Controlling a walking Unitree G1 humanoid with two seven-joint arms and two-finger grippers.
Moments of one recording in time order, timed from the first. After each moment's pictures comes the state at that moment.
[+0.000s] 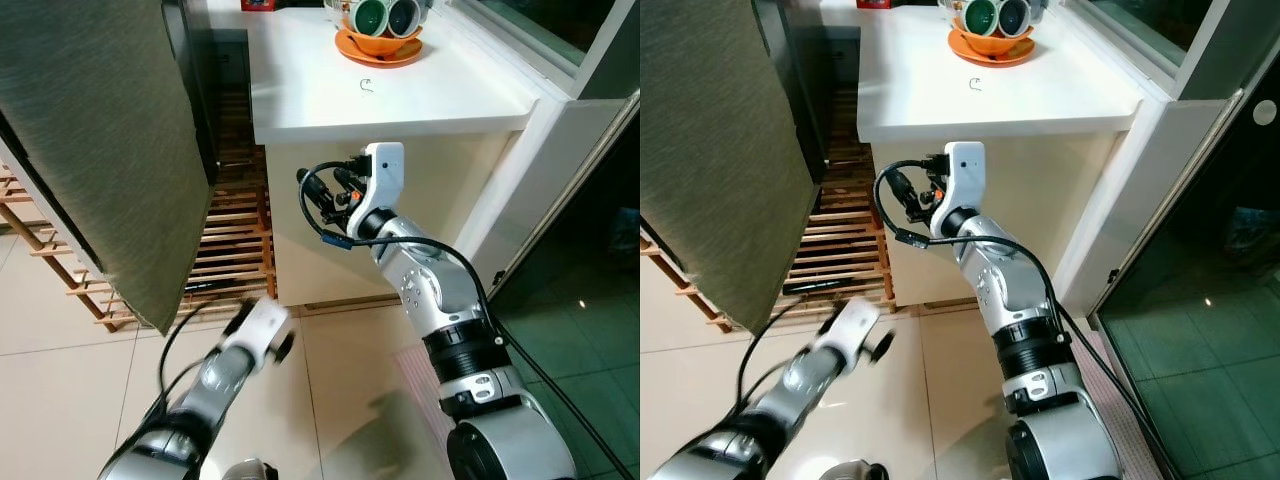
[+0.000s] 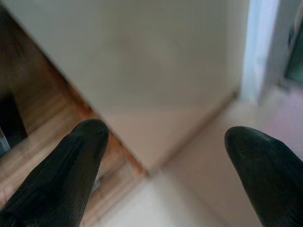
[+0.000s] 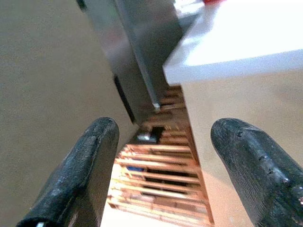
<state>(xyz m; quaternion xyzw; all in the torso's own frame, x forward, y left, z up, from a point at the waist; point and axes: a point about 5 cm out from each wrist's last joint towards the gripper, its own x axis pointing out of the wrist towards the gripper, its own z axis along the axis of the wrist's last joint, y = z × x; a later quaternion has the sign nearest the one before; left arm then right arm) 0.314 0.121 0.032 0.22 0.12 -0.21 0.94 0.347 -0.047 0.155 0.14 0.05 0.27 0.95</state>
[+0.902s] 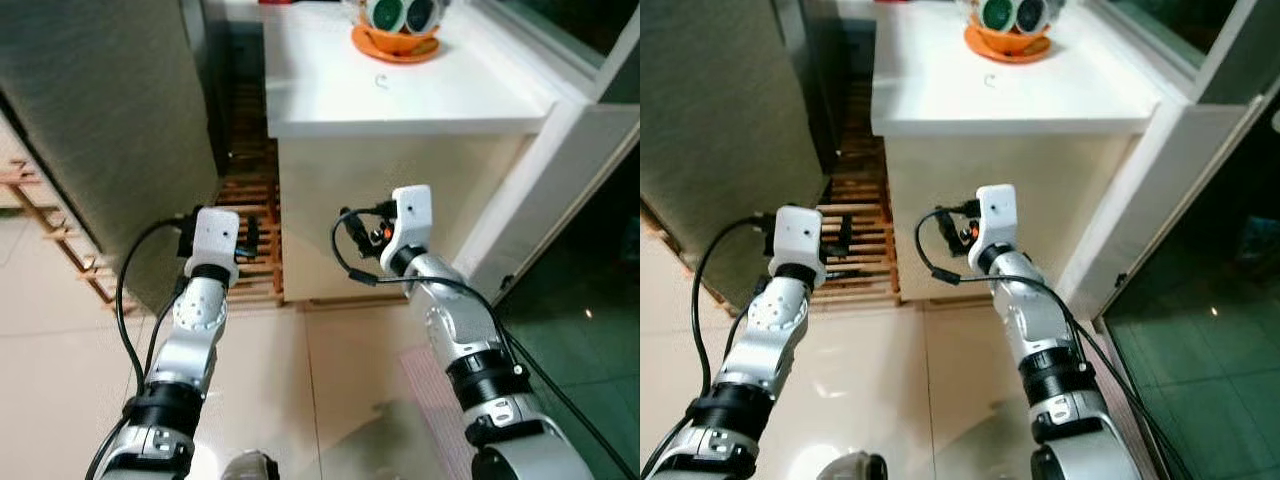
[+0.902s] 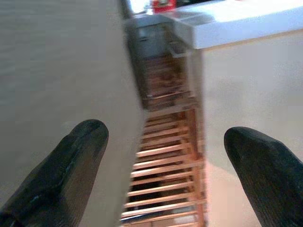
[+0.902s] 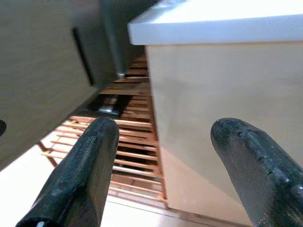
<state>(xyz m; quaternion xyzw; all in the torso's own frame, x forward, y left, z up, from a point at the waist) 0.323 0.167 0.103 0.13 -0.01 0.03 0.99 0.342 -0.086 0.117 0.06 0.05 0.21 0.98</state>
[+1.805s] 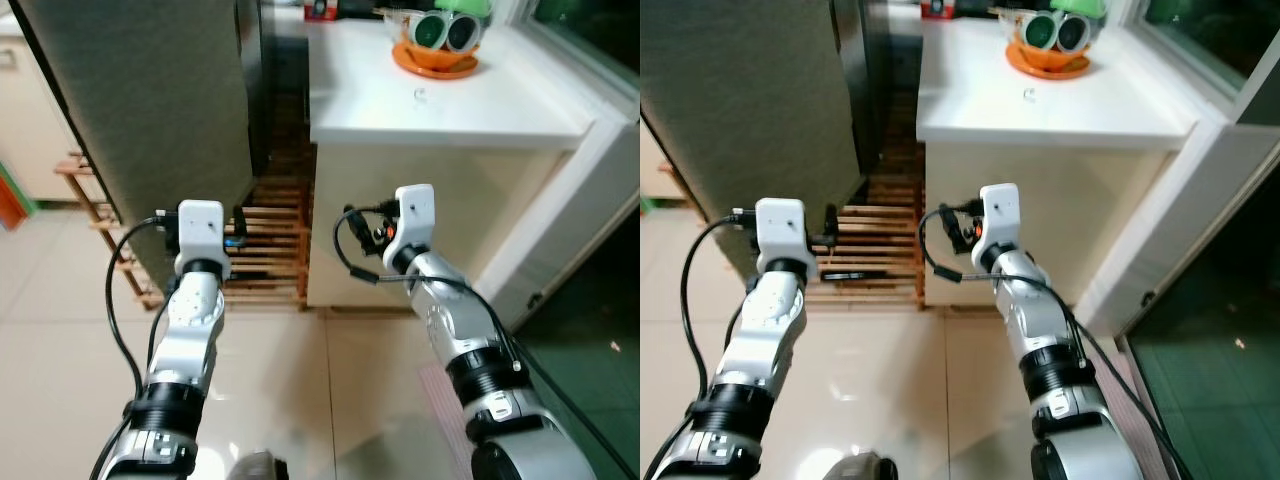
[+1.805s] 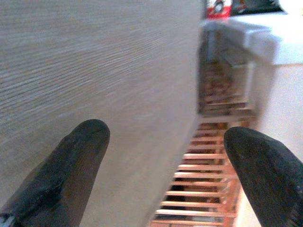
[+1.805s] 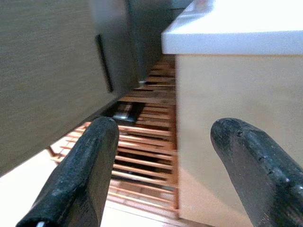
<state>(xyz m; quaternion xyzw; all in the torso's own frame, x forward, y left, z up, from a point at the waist) 0.324 0.184 0.113 0.09 -0.01 0.10 0.99 0.344 -0.079 0.116 0.06 0.05 0.21 0.97</state>
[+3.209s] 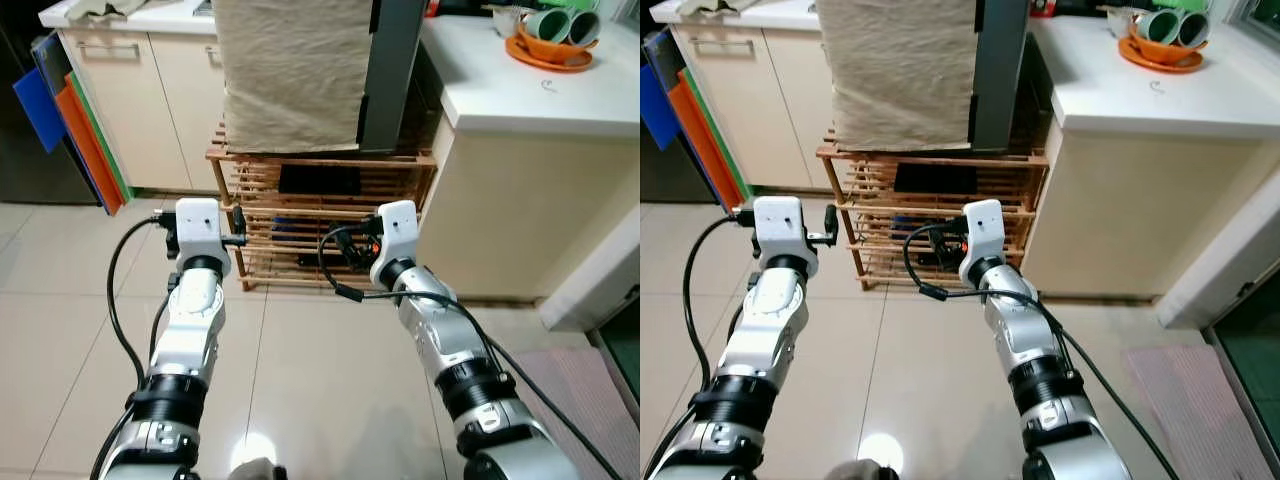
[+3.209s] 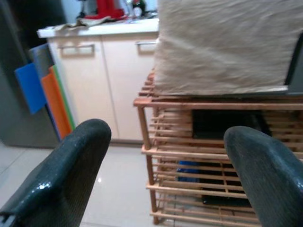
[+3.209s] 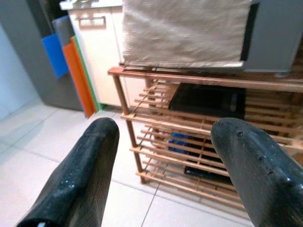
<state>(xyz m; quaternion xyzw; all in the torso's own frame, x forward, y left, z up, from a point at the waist) 0.330 0.175 0.110 0.07 0.01 0.08 0.99 0.335 -0.075 0.098 0.04 0.06 0.22 0.97</state>
